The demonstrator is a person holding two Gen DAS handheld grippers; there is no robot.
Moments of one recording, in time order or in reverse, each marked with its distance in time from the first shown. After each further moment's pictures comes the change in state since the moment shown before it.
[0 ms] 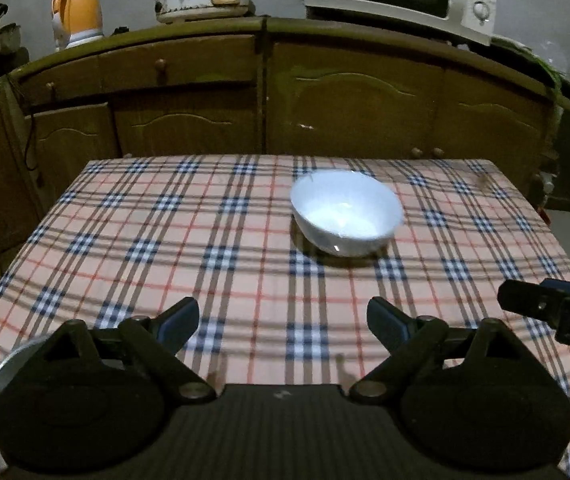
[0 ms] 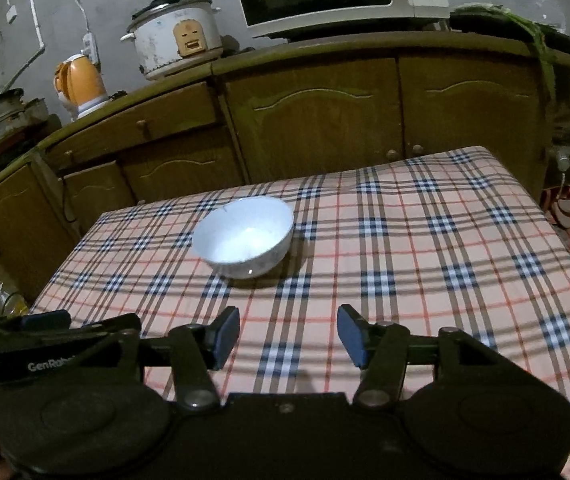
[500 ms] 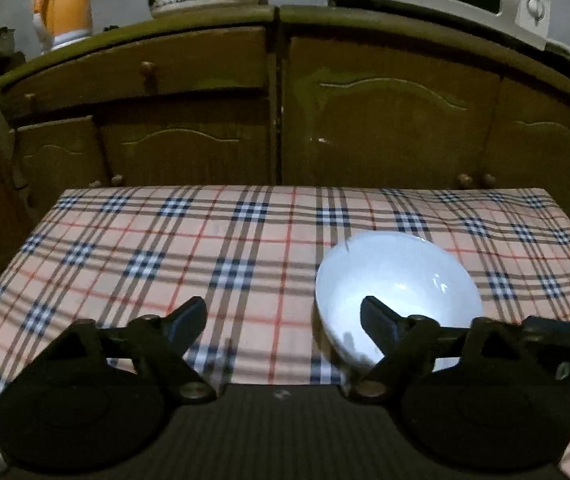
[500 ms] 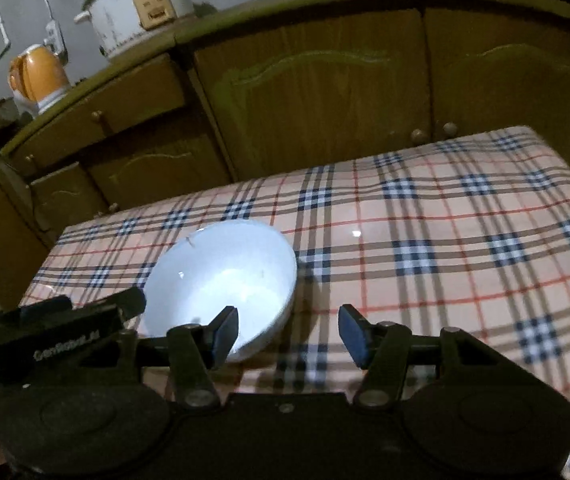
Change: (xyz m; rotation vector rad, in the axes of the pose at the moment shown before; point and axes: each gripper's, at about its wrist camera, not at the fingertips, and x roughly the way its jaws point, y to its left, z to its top) left arm 0.111 -0.001 0.065 -0.006 -0.002 0.049; right arm 0.143 0.000 0.057 0.059 0.095 0.004
